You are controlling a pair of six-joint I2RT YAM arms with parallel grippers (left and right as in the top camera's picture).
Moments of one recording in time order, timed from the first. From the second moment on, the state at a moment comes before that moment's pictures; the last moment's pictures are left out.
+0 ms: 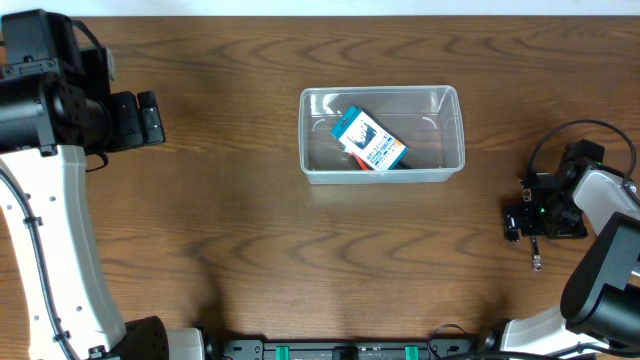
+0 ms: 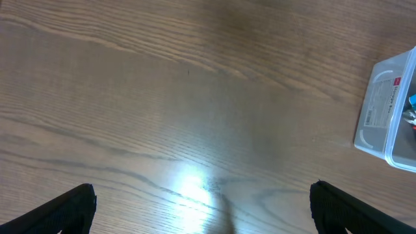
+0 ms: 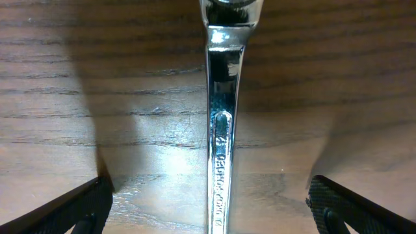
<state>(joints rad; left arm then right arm) 0.19 1.55 1.95 -1.54 -0.04 -0.02 -0.42 1.74 0.94 -0.82 0.08 -0.41</state>
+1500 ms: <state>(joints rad) 0.19 1.55 1.95 -1.54 -0.04 -0.02 -0.42 1.74 0.94 -0.78 0.06 -0.38</state>
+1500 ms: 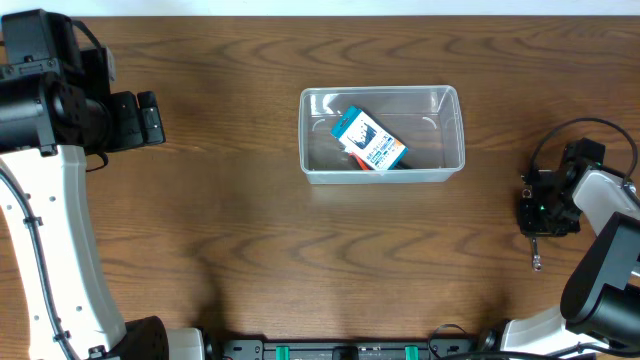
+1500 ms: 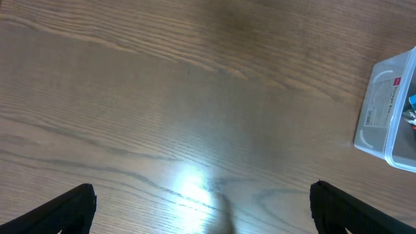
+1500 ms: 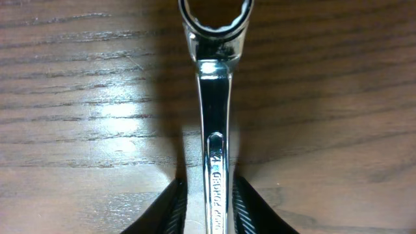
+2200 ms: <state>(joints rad) 0.19 1.55 1.95 -1.54 -0.04 -0.02 -0.42 1.74 0.94 -0.77 0.07 -0.38</state>
